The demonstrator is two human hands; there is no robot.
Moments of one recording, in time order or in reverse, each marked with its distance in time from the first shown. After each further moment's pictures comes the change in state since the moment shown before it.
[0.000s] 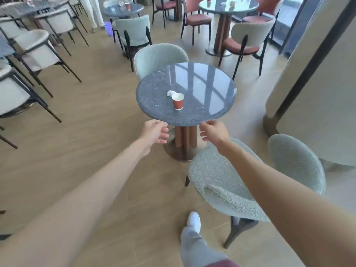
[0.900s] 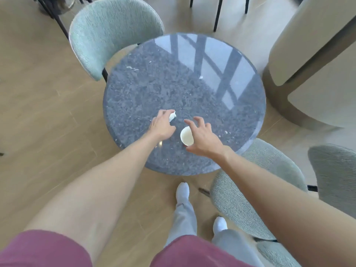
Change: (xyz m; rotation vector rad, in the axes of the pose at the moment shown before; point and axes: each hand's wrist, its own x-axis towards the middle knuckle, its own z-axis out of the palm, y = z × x) left_hand 0.524 0.037 0.028 1.044 -0.479 0.178; right_hand 0.398 -0.048 0.166 -0.794 -0.217 0.052
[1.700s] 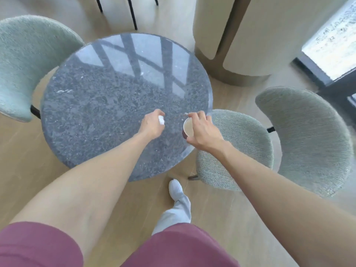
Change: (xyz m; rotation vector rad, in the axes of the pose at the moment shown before) left_hand 0.014 0.053 0.046 0.109 -0.146 0.301; right_hand -0.071 0.044 0.015 0.091 0.323 0.432
